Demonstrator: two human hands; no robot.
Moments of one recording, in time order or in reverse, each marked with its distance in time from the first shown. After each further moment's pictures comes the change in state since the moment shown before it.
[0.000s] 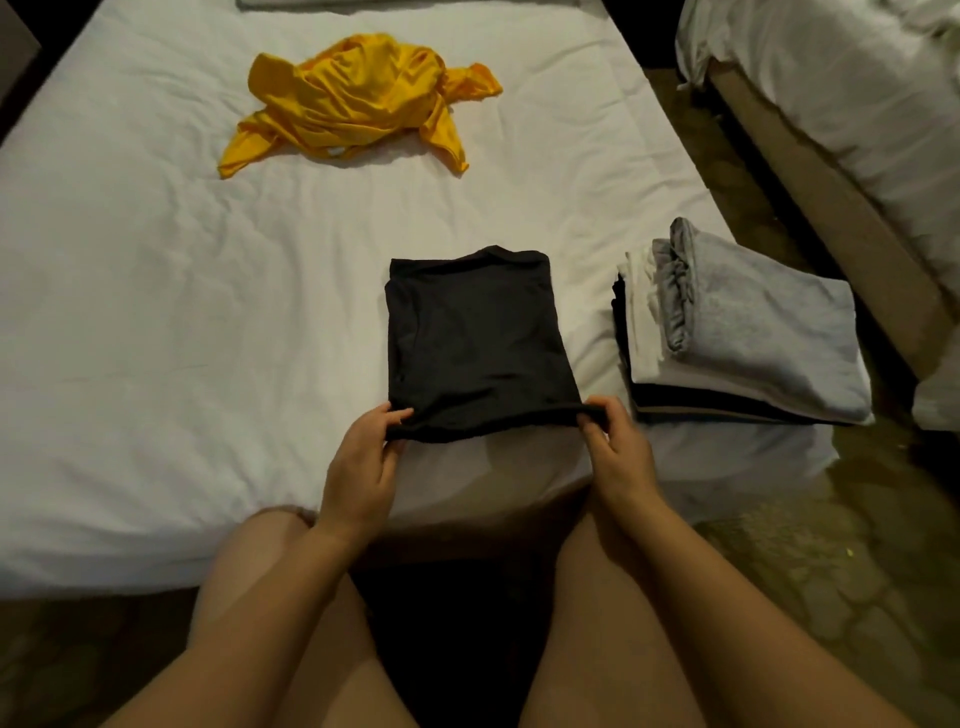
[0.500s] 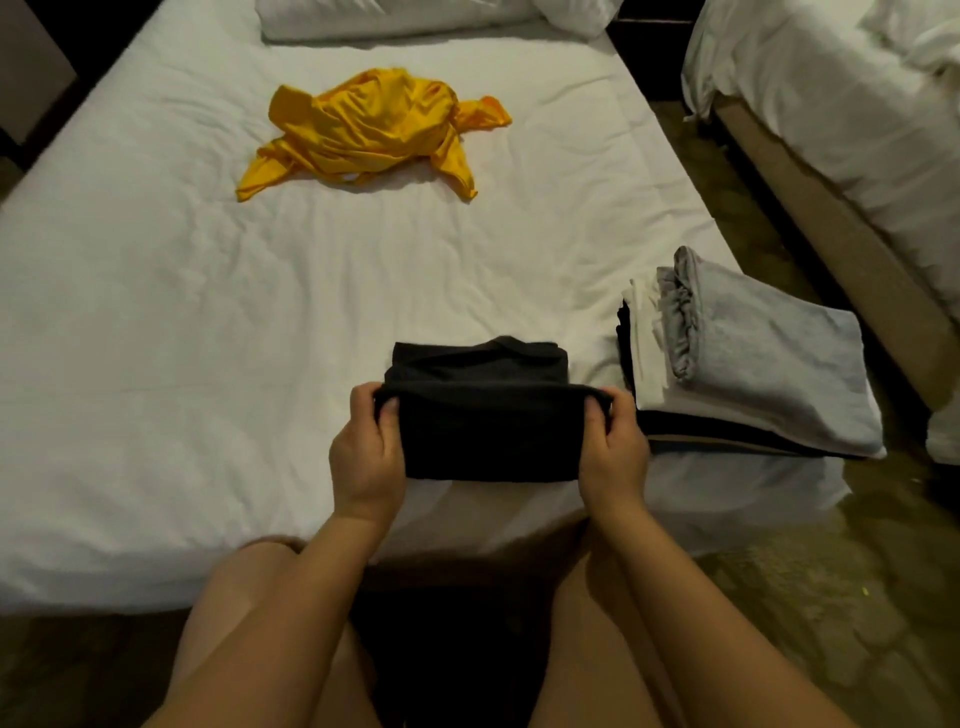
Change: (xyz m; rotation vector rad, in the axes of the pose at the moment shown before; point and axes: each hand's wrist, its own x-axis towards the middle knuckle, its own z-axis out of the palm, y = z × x) left_hand 0.031 0.047 -0.003 -0.073 0.336 -0.124; right_hand 0.011 -0.040 0.008 0.098 0.243 -0.023
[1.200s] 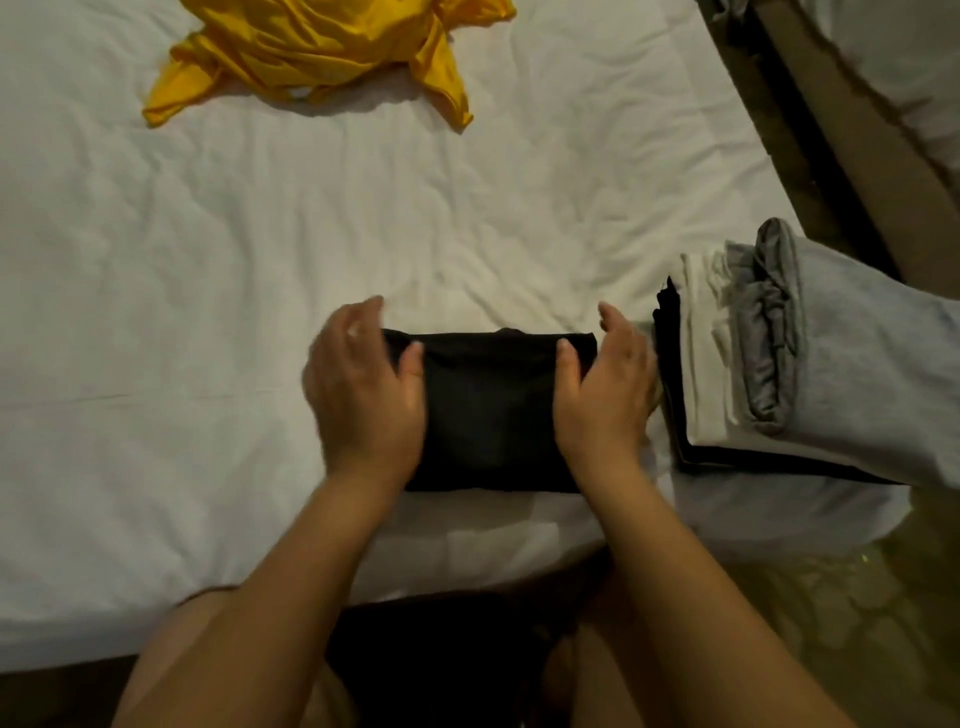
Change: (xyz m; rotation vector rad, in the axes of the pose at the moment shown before) left_hand 0.070 -0.010 0.055 0.367 0.013 0.106; right_hand 0.071 -0.002 0.064 -0.389 0.077 -0.062
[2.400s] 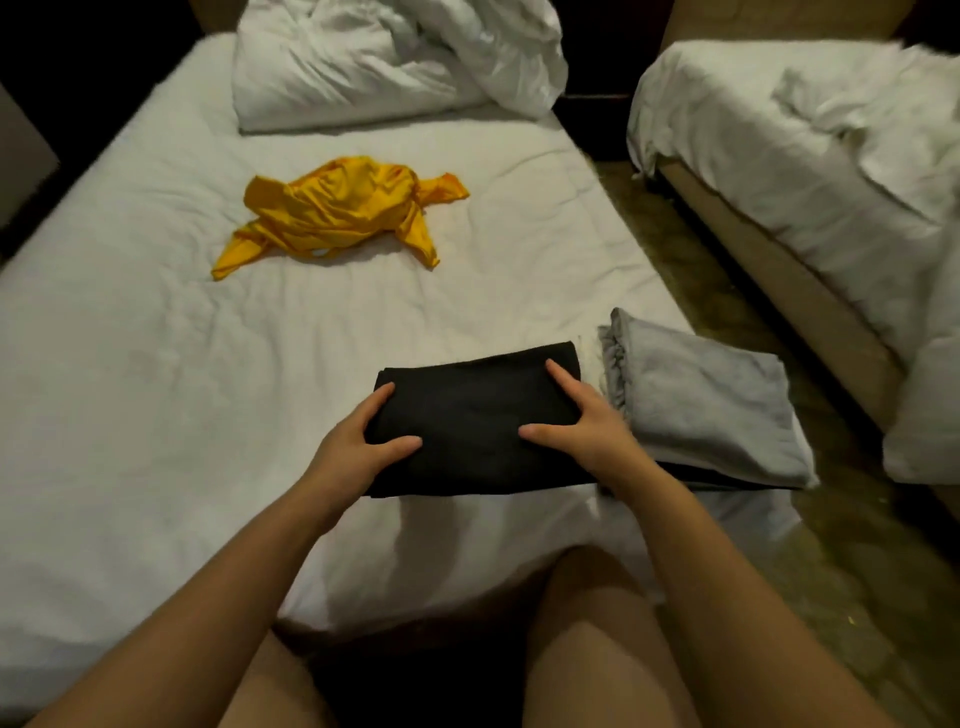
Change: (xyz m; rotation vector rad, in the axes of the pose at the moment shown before) left_hand -0.008 0.032 -0.095 -0.640 -0.638 -0.308; right_hand 0.000 -0.004 -0.127 0.464 -0.584 0.064
